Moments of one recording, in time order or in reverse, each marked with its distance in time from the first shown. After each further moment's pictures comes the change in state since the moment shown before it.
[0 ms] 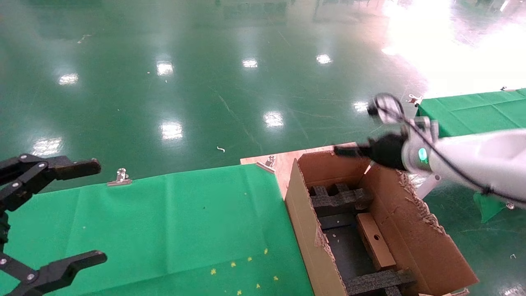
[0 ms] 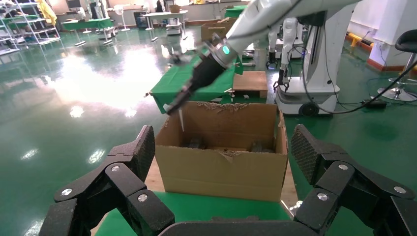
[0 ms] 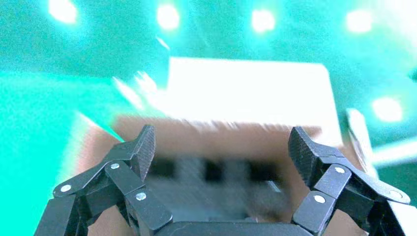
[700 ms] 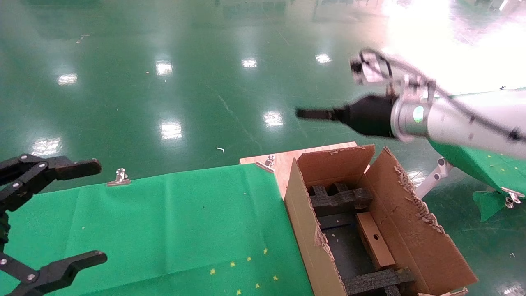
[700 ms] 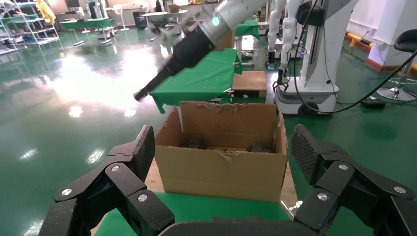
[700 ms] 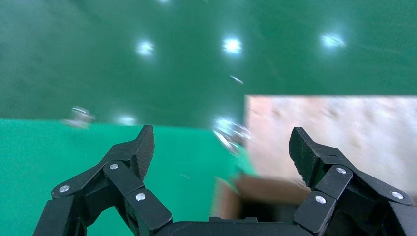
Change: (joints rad) left arm 0.000 0.000 0.000 0.000 0.000 0.000 0.000; right arm 0.060 -0.021 0.132 0.006 0.335 -0.047 -0.270
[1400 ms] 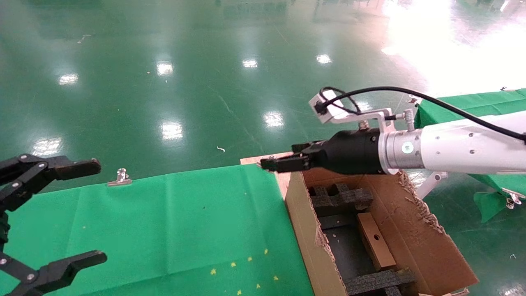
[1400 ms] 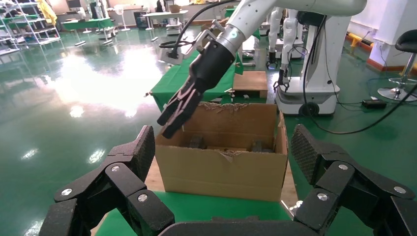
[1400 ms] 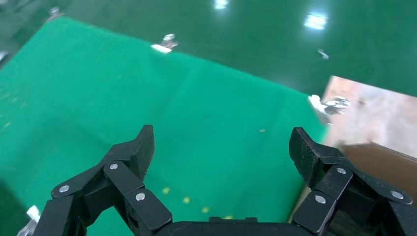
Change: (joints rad) left arm 0.000 0.000 0.000 0.000 0.000 0.000 0.000; right arm -0.237 -0.035 0.381 -0.028 0.335 -0.313 -0.566
